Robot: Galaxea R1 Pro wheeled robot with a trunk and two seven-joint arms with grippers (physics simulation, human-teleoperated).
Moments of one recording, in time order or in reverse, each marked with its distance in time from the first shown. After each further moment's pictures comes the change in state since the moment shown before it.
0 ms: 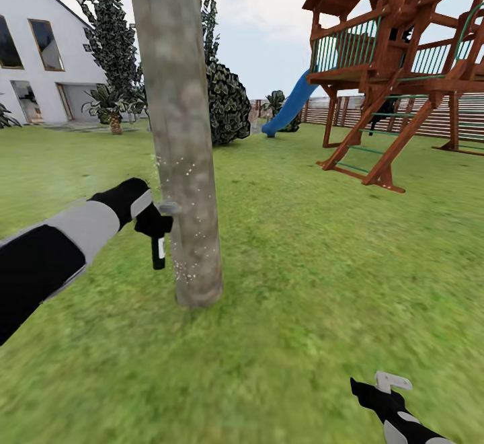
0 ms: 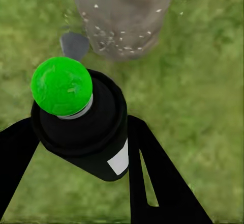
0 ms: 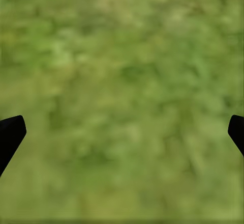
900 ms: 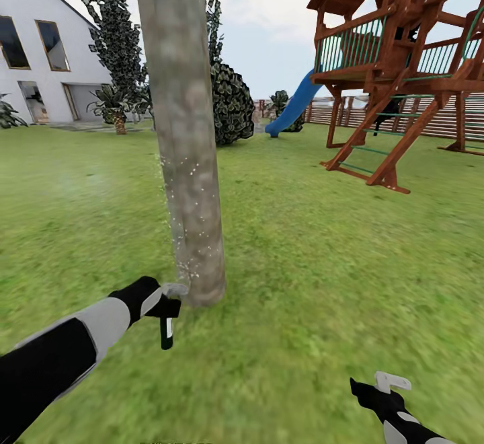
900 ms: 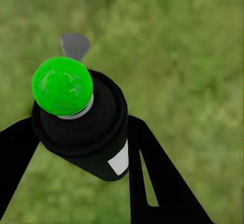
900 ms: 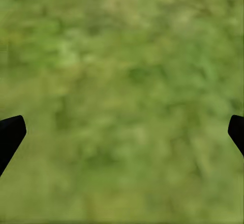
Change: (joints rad) left arm 0.470 -0.018 0.005 0.001 0.009 -0.374 -0.009; right arm 0.000 0.002 0.001 0.000 0.000 0.000 0.000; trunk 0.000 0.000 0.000
